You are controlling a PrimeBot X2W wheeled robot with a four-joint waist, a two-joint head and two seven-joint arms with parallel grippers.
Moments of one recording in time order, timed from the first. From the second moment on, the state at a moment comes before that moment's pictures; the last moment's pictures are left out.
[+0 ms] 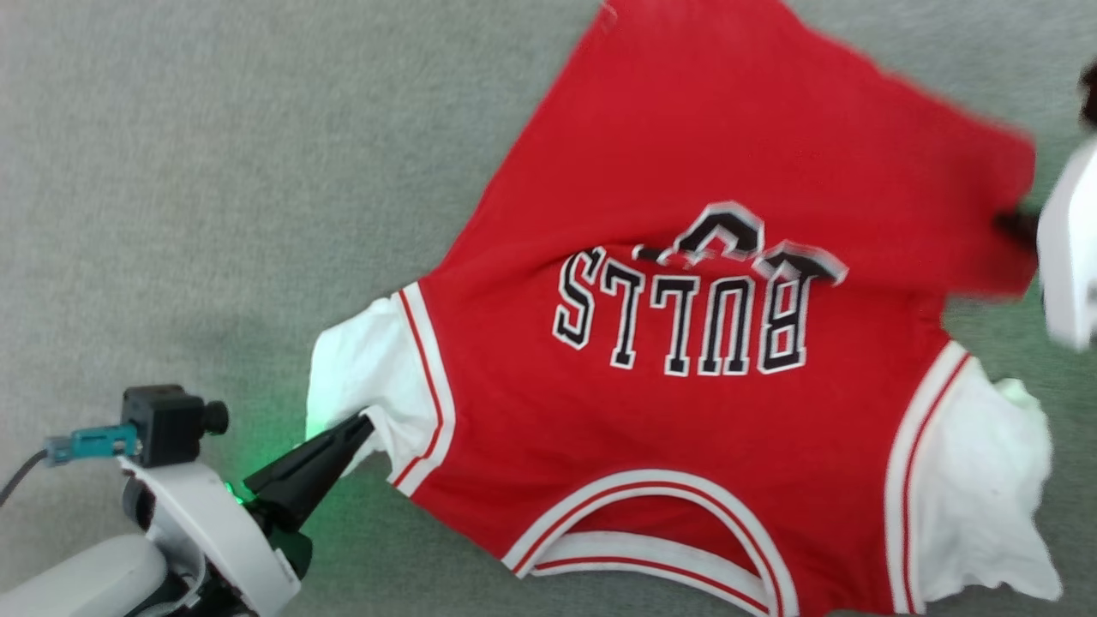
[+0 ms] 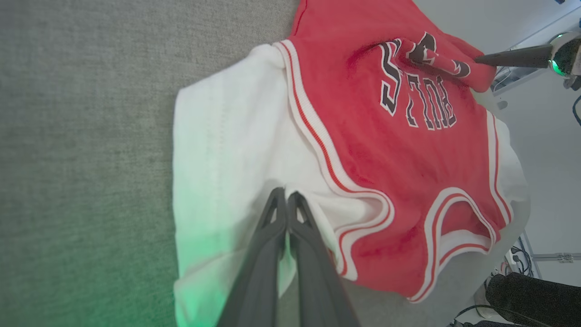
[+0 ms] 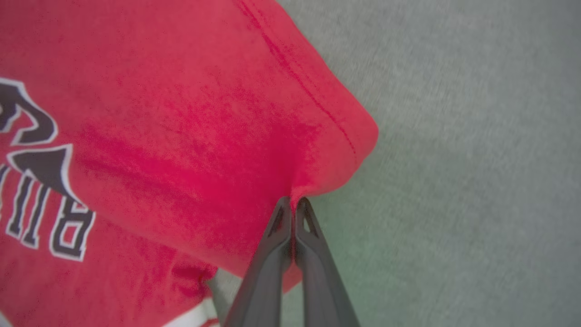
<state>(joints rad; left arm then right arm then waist) -0.59 0.99 -1.10 -0.02 -1.40 -0.13 -0.26 -0.73 -0.51 0.16 0.02 0.53 0.13 1.15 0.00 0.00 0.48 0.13</state>
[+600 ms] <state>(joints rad) -0.48 1.04 -1.00 -0.04 -1.35 -0.13 -0.26 -0.02 -0.41 0.09 -0.48 0.53 0.13 1.27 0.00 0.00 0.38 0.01</state>
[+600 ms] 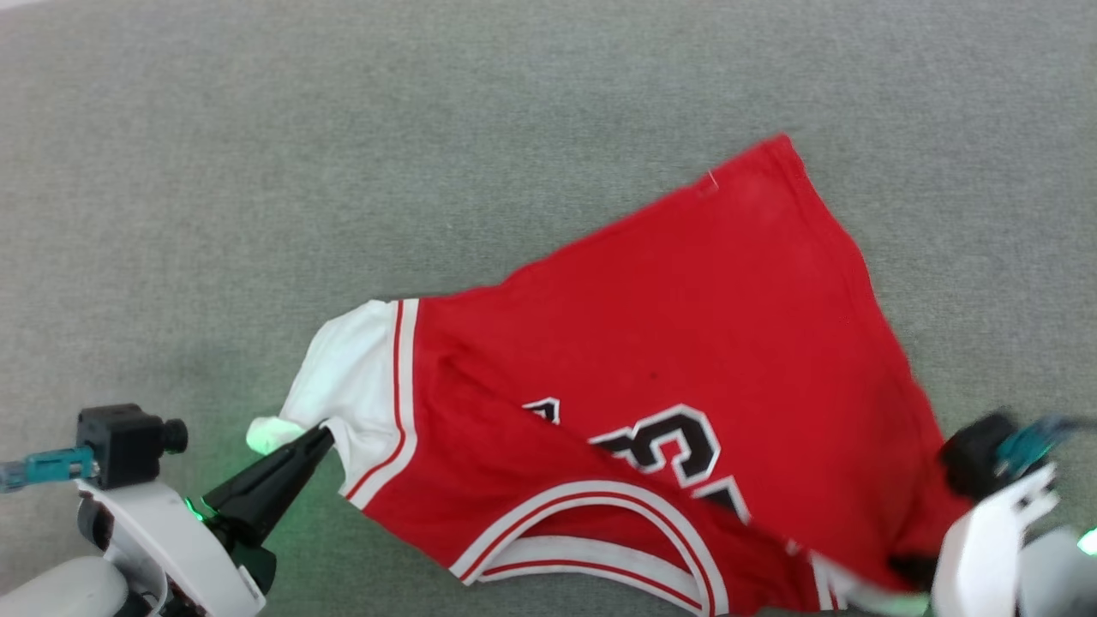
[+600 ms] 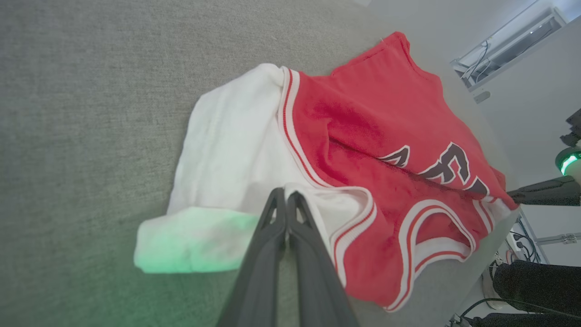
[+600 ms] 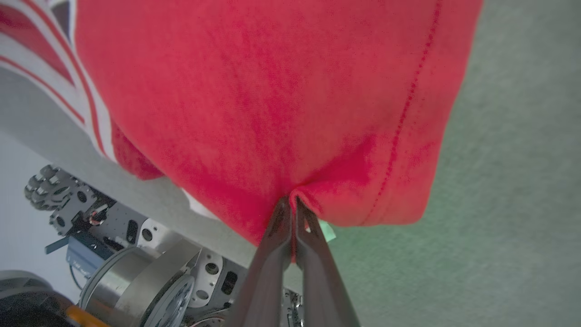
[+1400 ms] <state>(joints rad) -0.46 1.05 -0.97 -0.07 -1.33 -0.13 -0.26 -0.11 -0.40 -0.06 -0.68 0.56 0.13 1.23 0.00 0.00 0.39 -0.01</state>
